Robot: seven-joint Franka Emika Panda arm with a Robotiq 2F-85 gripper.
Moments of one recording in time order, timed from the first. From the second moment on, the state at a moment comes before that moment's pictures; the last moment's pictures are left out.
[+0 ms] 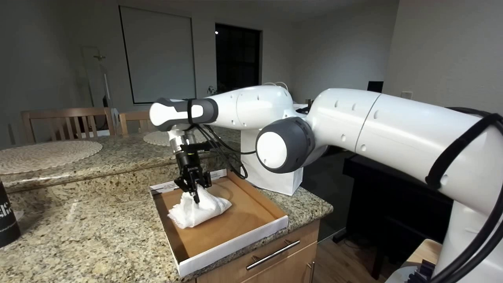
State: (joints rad) arm 0.25 1.37 0.07 -0.36 0.06 1.20 0.01
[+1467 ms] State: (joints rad) arm 0.16 0.94 0.11 -0.34 0.13 1.30 0.17
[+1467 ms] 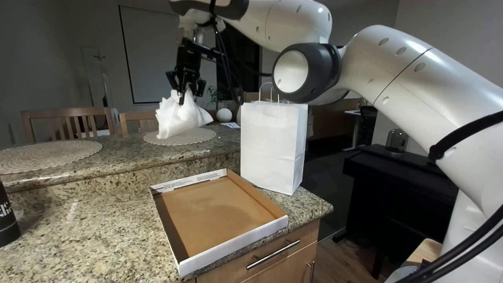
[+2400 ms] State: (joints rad) arm -0.23 0.63 0.12 -0.33 0.28 1.38 0.34
